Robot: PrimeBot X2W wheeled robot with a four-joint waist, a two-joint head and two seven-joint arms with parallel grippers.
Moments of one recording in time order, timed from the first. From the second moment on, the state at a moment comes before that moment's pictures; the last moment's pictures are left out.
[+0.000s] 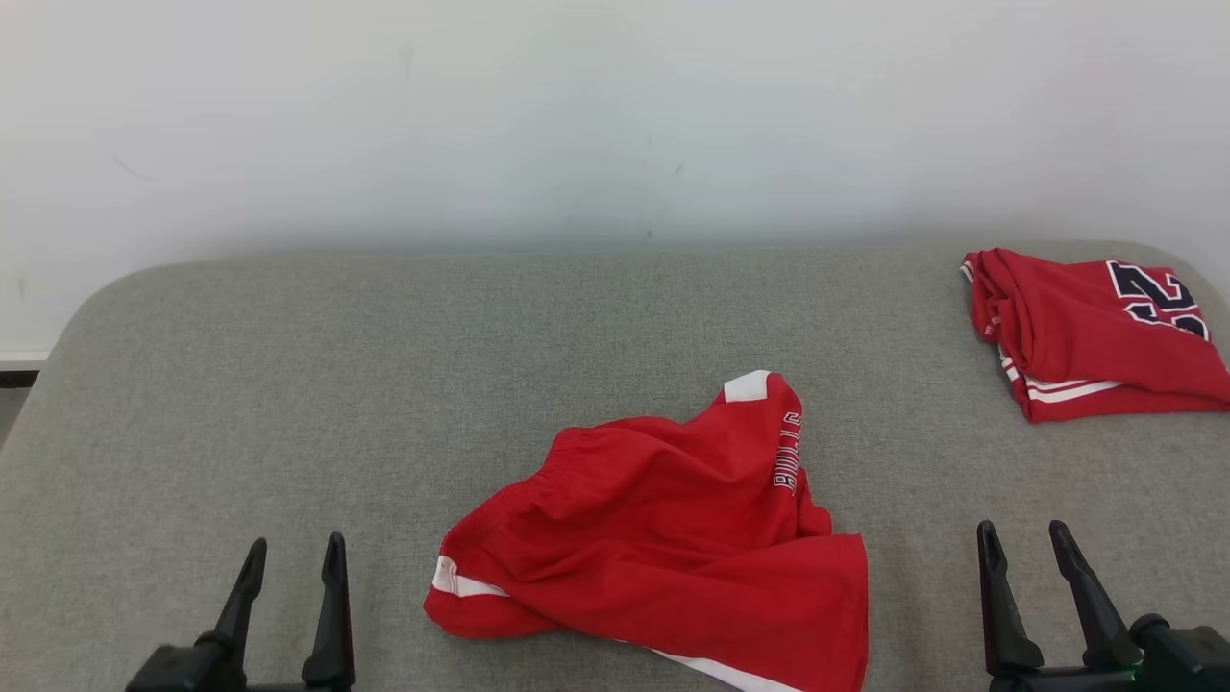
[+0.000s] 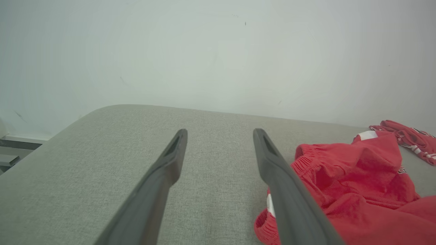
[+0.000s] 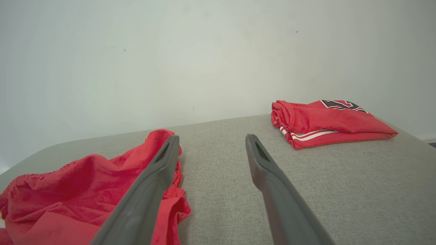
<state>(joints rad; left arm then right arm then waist) -0.05 0.23 -0.15 0.18 -0.41 -0.01 -0.26 0.06 -0.15 0.02 0.14 0.32 0.13 -0.26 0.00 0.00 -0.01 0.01</state>
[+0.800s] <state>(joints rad) 0.07 0.13 -0.03 0.14 -0.24 -0.08 -0.26 0.10 -0.15 0.01 0.14 0.31 0.13 -0.26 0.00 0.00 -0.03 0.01</state>
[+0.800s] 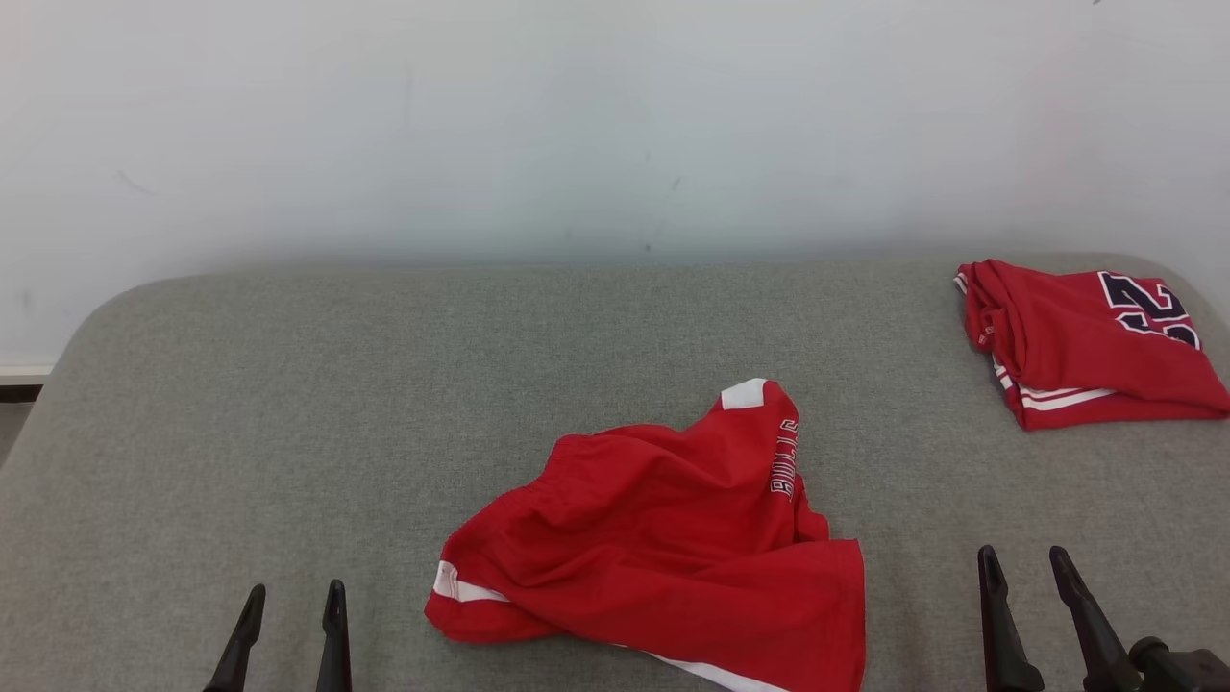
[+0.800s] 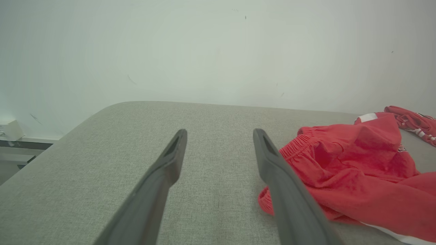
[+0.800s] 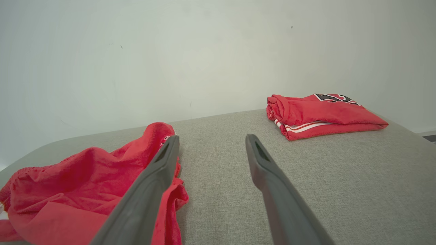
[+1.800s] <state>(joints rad) 0.01 0.18 -0.19 0.26 -0.25 -0.13 -0.26 0.14 -0.17 0.26 0.28 0.33 0.13 -0.26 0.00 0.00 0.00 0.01</state>
